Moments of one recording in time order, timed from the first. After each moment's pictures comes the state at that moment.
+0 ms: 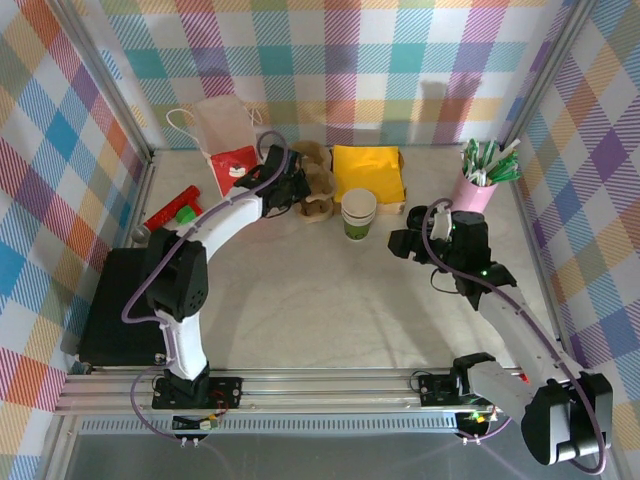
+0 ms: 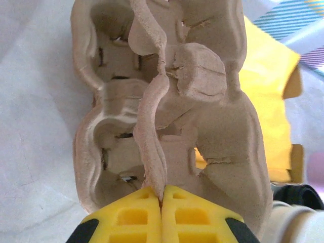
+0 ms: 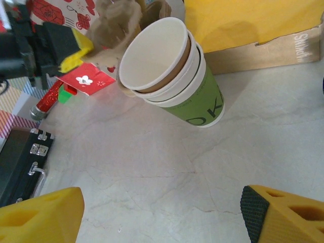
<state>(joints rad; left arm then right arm) -0.45 1.89 1.58 -0.43 -0.01 -0.76 0.22 0.98 0.69 -0.26 -0.44 0.42</state>
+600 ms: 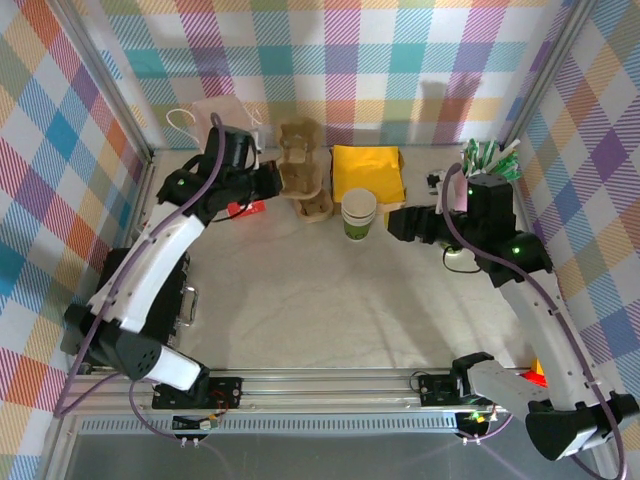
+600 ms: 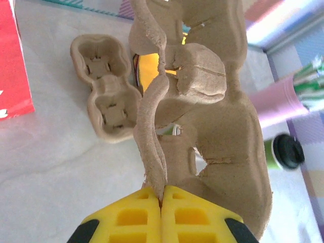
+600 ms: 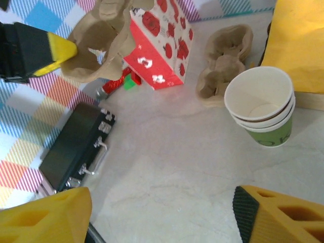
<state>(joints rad) -0.47 1.44 1.66 -0.90 0.09 -0.51 0.32 1.02 1.21 -0.74 -0.55 0.31</state>
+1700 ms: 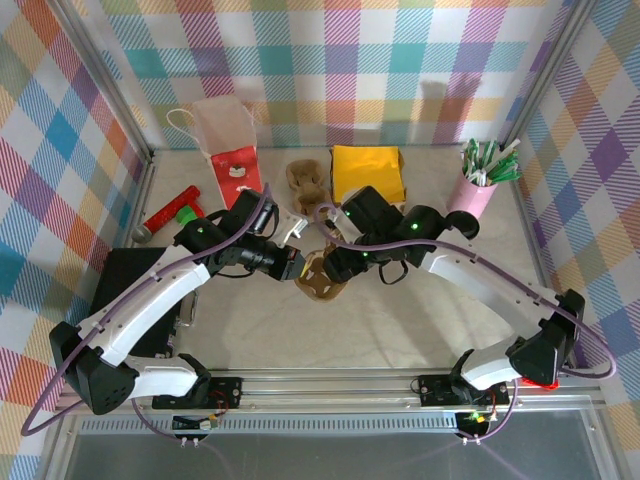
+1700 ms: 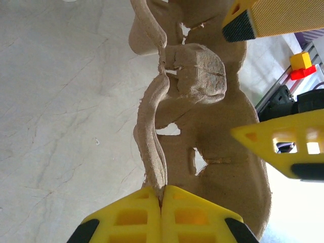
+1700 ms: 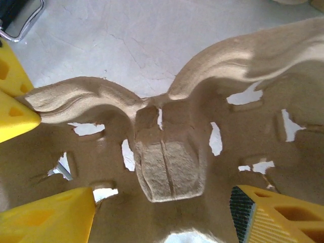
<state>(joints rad) -0.67 1.27 1.28 -0.97 0.40 -0.22 0.87 1.43 1.46 -1.06 -0.09 0.18</state>
